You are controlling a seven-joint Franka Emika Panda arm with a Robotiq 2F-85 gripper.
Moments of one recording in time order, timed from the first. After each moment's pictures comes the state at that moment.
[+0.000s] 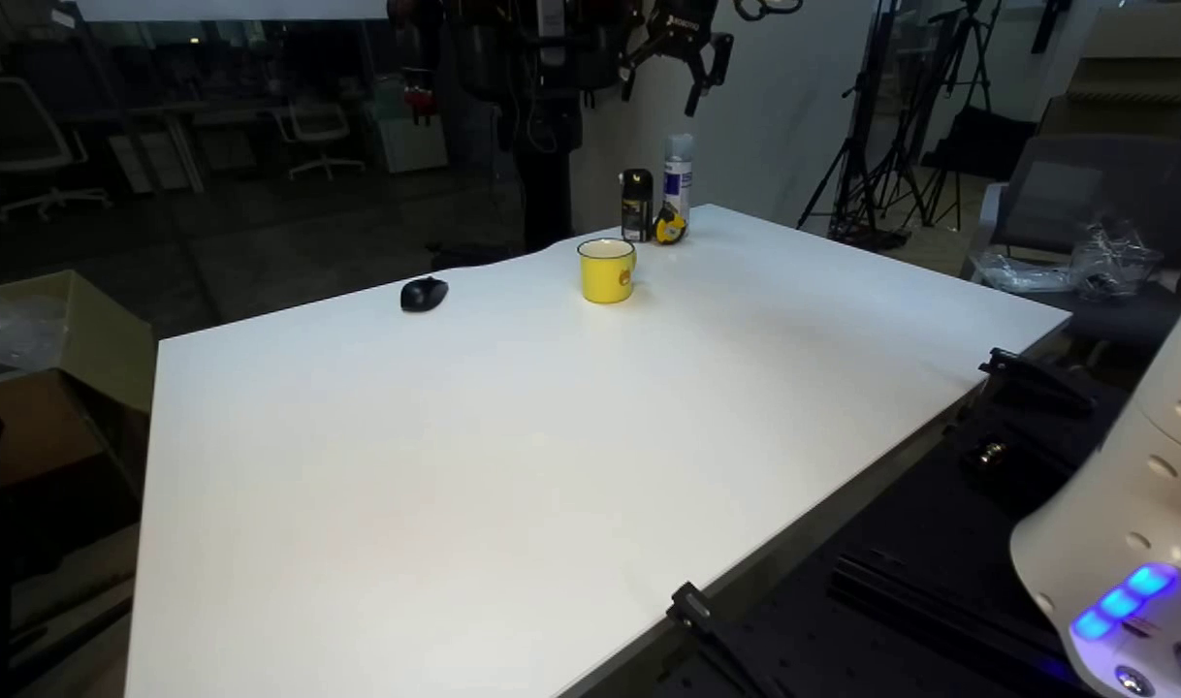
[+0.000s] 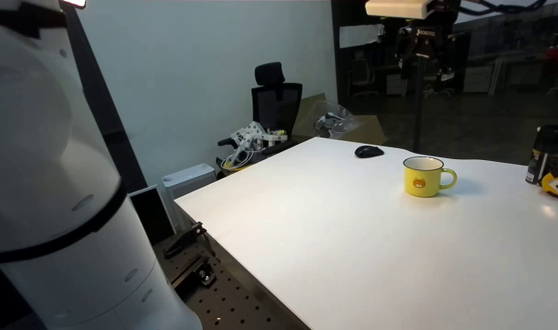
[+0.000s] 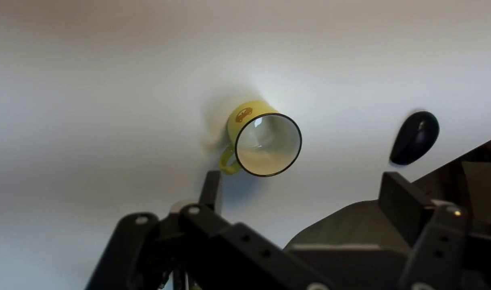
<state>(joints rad) -0.08 0.15 -0.18 -2.00 0.31 2.28 0.04</state>
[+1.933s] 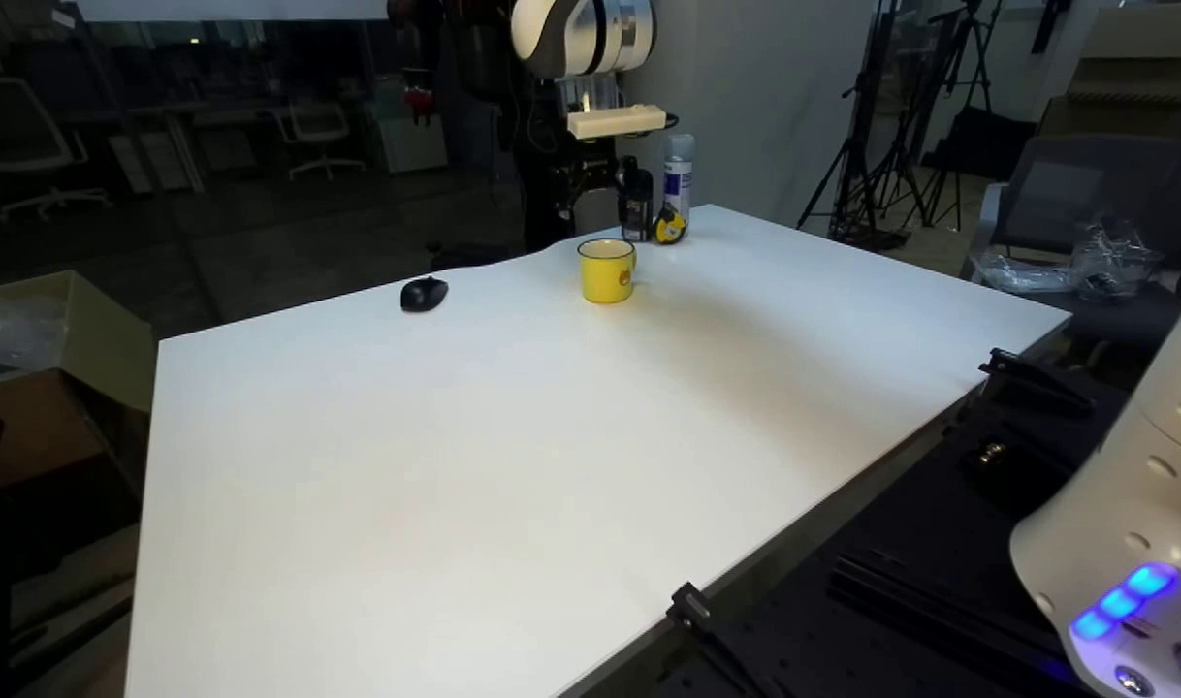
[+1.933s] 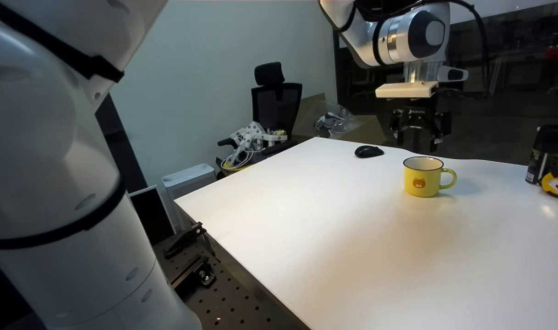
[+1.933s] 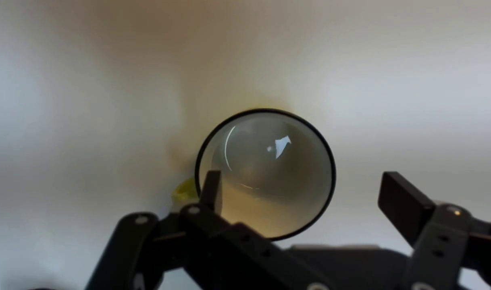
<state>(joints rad) -0.05 0.81 -0.07 -1.36 0.05 2.08 0.08</state>
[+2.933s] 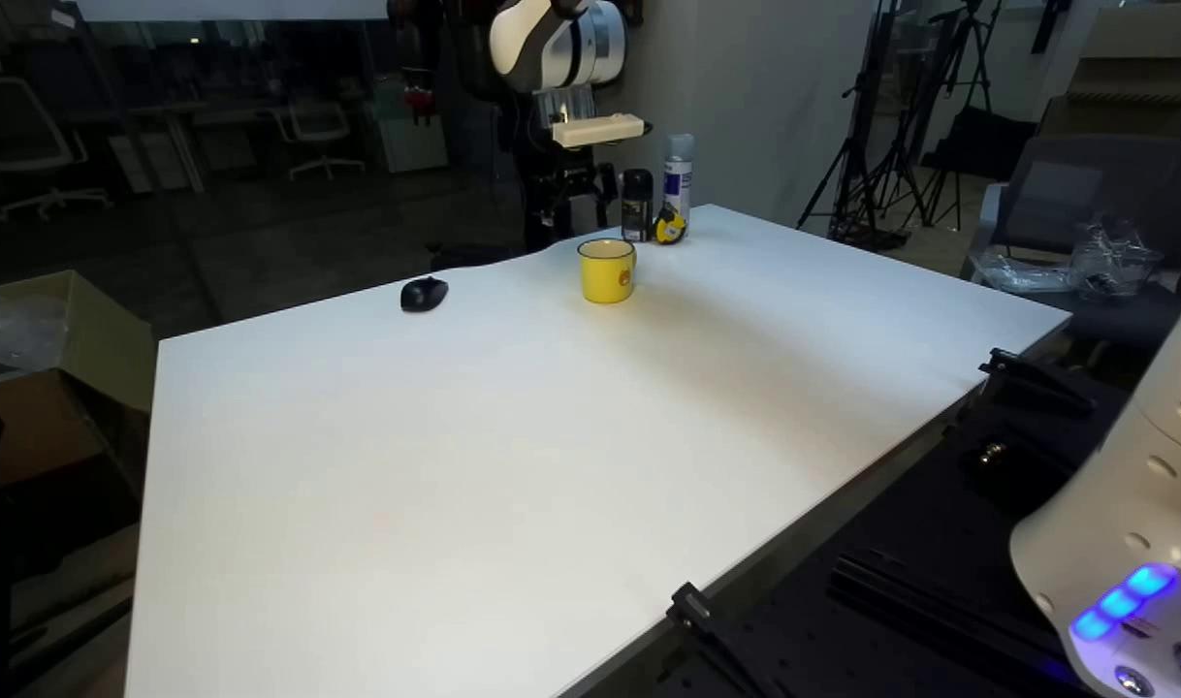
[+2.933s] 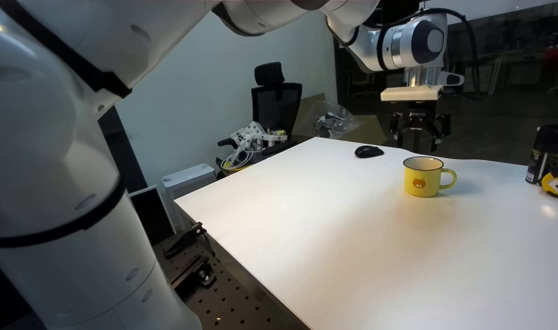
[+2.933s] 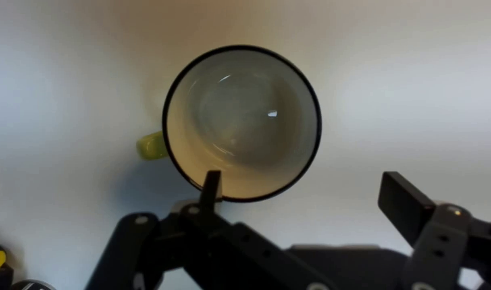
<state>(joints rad) -0.05 1.00 -0.04 -1.06 0.02 1.95 -0.02</state>
